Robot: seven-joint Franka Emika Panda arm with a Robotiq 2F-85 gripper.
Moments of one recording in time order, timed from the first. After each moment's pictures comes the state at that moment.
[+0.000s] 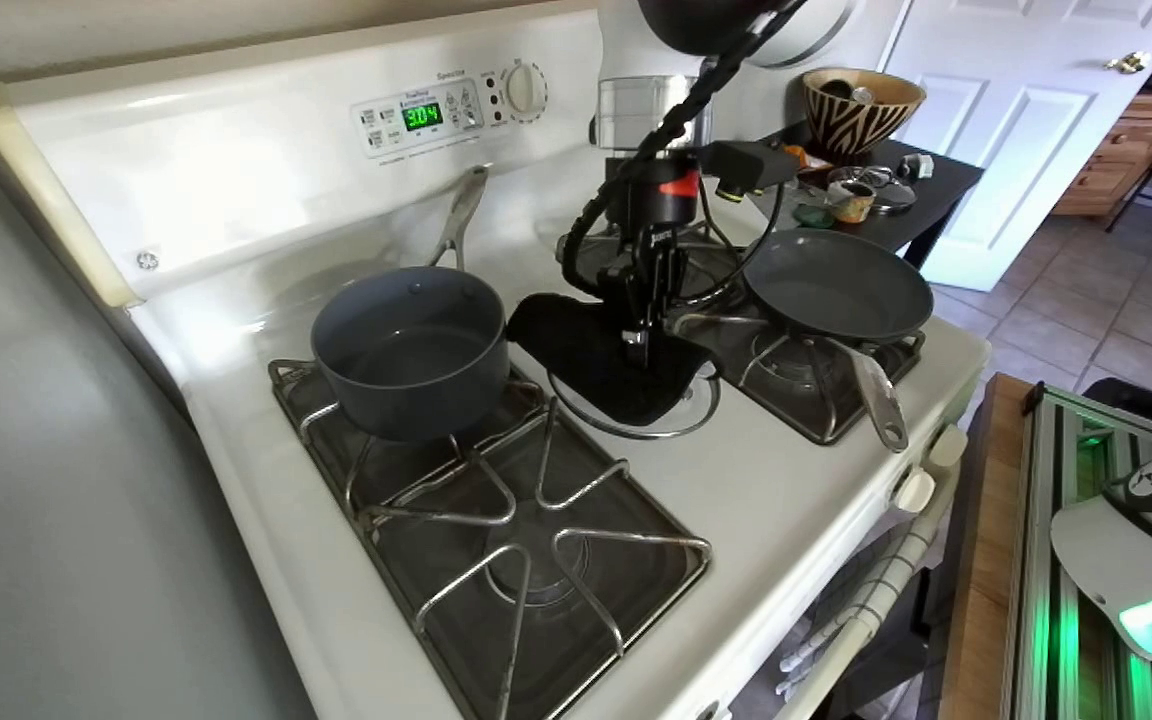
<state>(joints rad) 0.08 0.13 0.12 -2.18 0.36 2.09 -0.08</state>
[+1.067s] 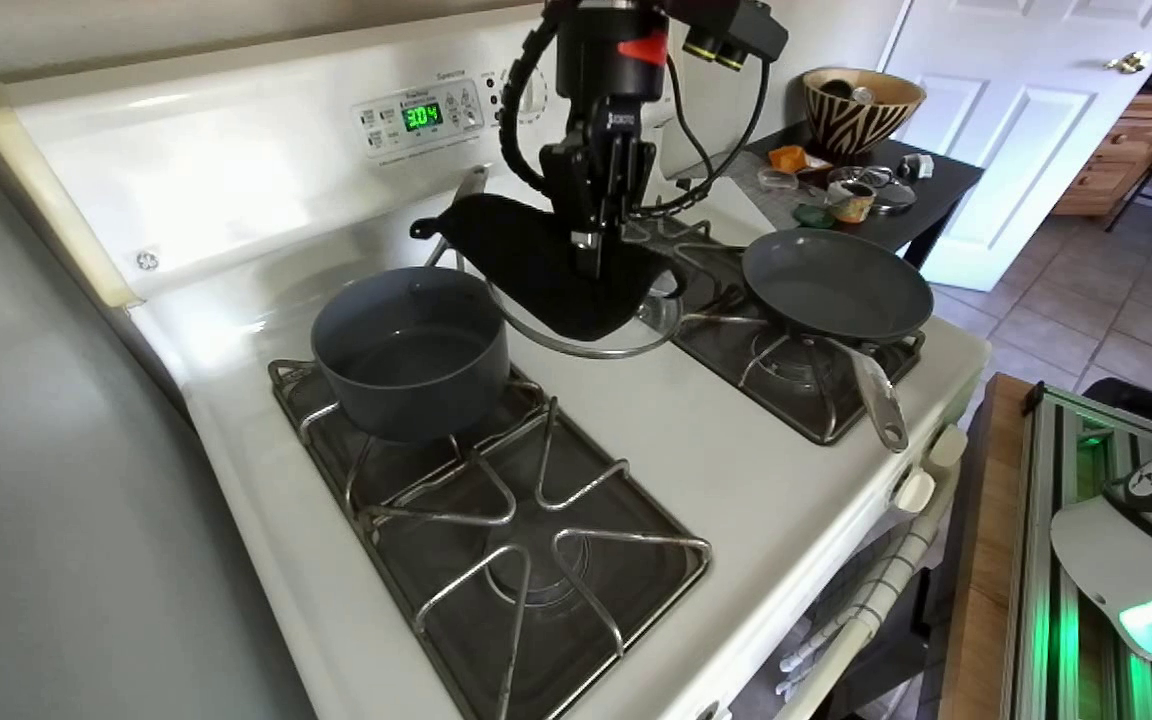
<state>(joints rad) 0.10 0.09 0.13 -1.99 0.31 1.96 0.03</state>
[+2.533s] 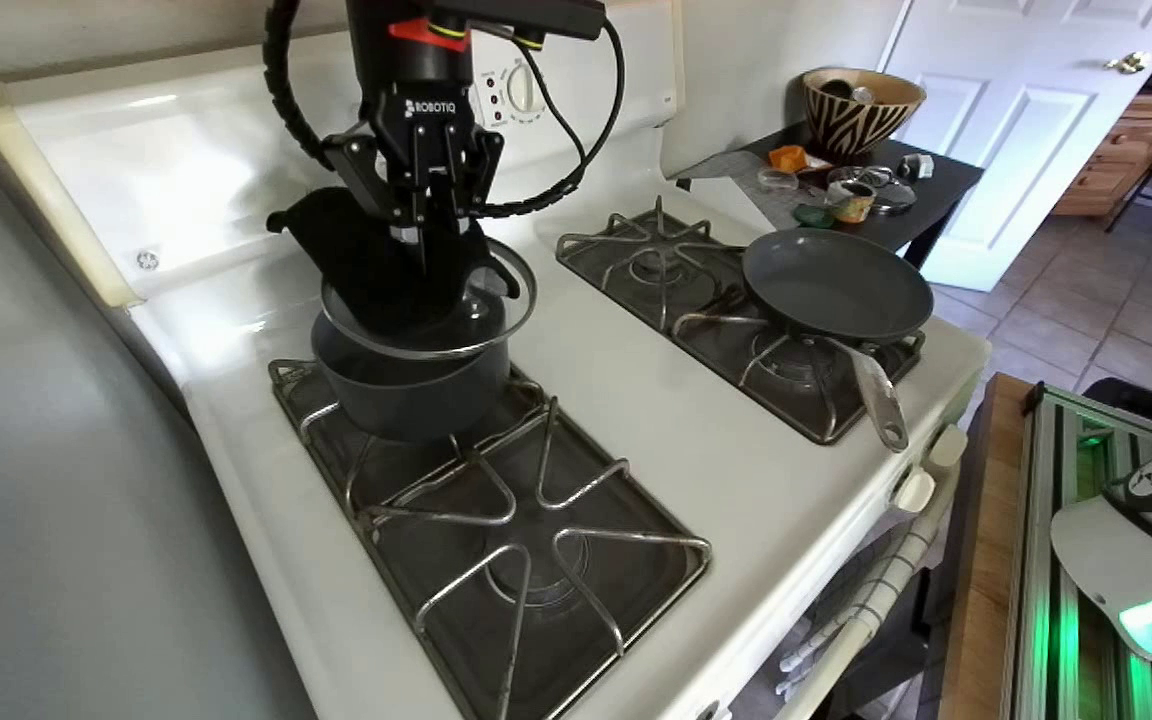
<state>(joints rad) 0.20 0.47 0.15 -1.43 0.22 1.81 0.34</state>
